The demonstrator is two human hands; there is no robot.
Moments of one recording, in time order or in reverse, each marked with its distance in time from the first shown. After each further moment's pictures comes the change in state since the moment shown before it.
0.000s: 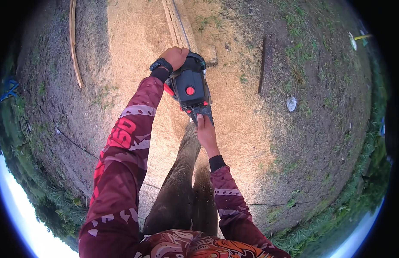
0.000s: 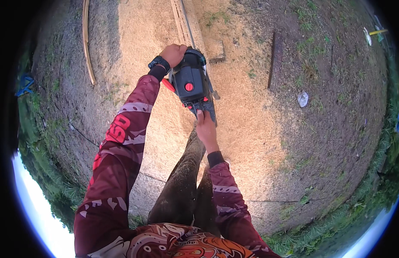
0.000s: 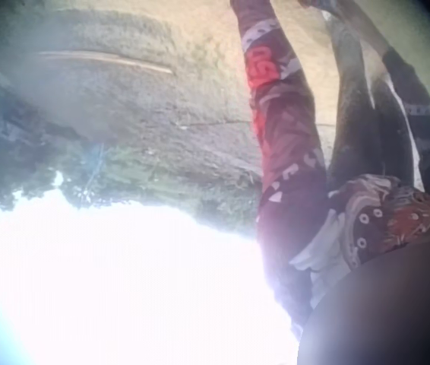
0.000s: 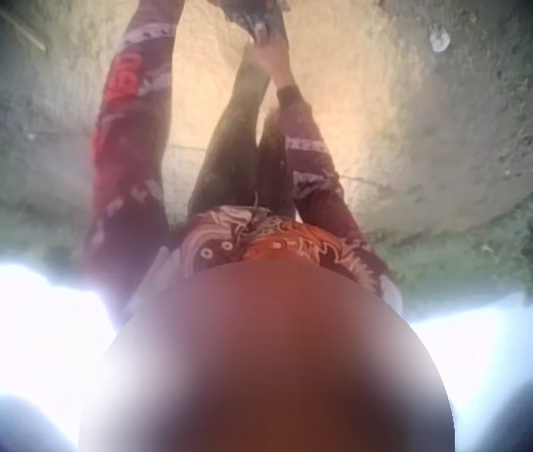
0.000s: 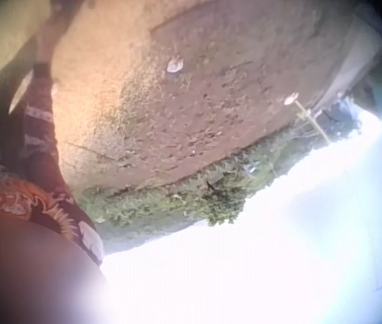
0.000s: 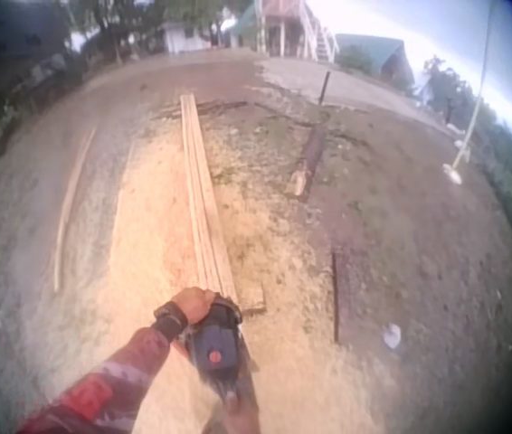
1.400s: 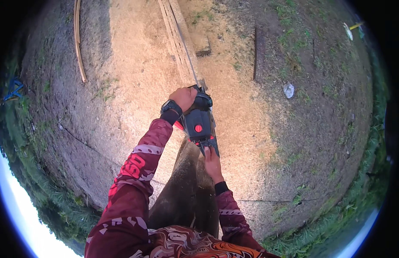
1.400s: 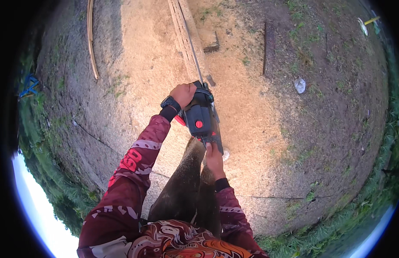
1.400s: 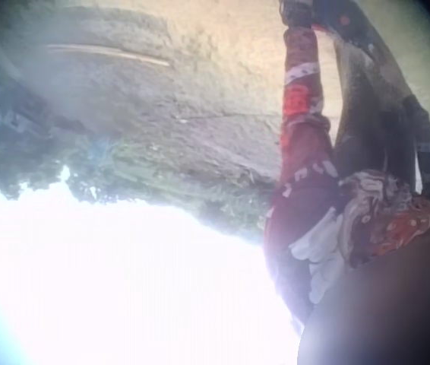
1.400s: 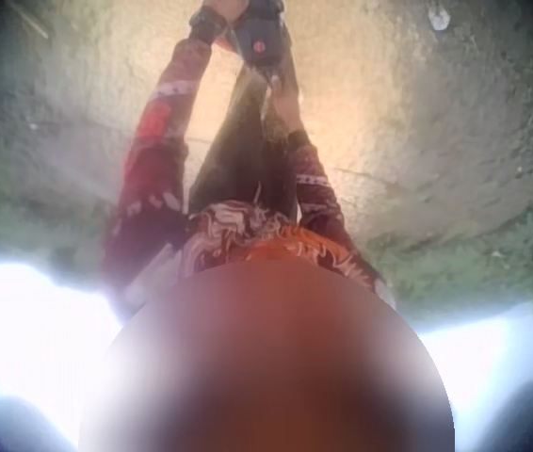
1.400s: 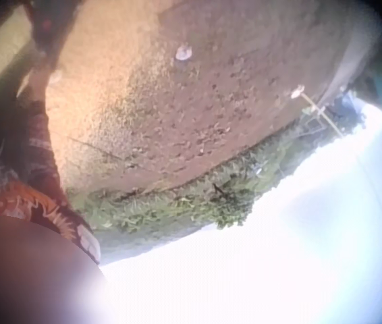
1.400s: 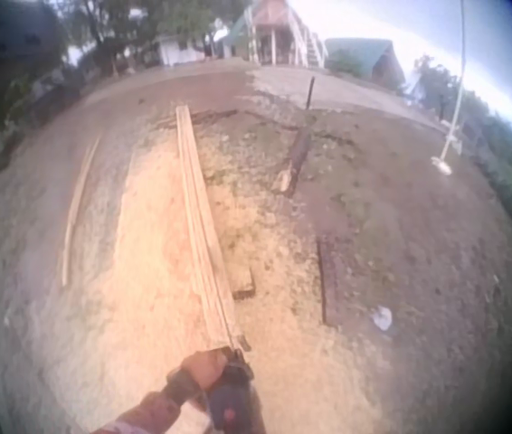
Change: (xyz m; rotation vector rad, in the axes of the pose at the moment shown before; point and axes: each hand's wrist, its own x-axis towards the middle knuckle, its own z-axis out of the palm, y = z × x) left_hand -0.201 0.181 0.092 -0.269 -0.109 -0.241; right_hand -0.211 0.170 -0.053 -0.039 0.024 0.022
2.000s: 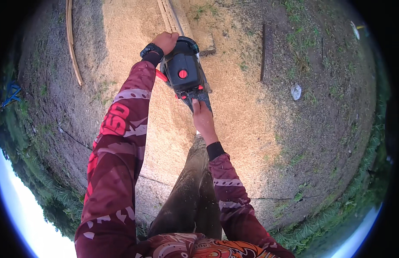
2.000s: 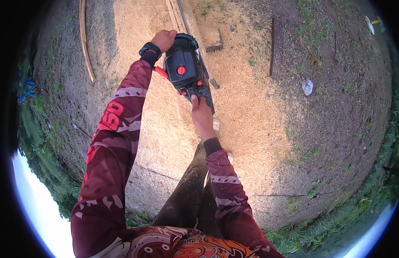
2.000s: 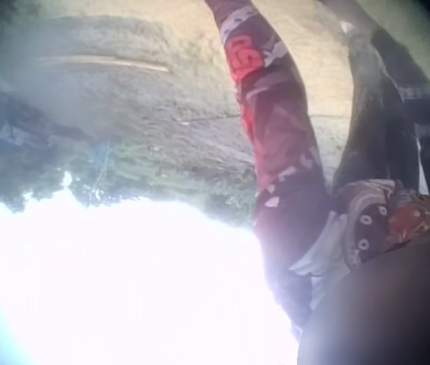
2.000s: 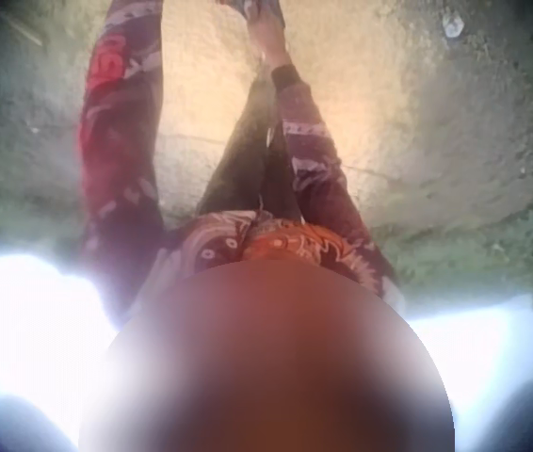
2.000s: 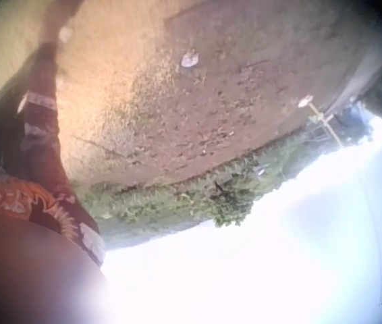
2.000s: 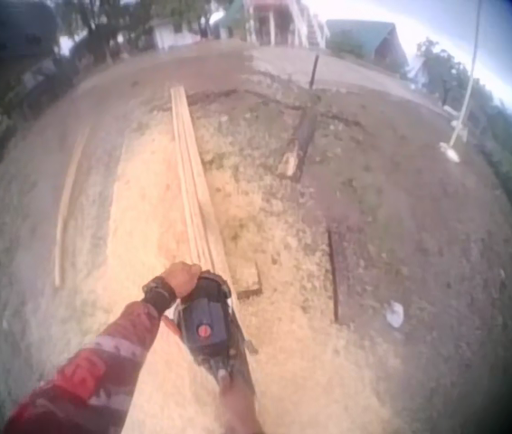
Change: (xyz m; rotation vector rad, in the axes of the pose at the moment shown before) left_hand 0.234 -0.099 -0.142 0.331 0.188 0.287; right_hand 0.215 -0.169 0.043 -0.035 0.009 -0.104
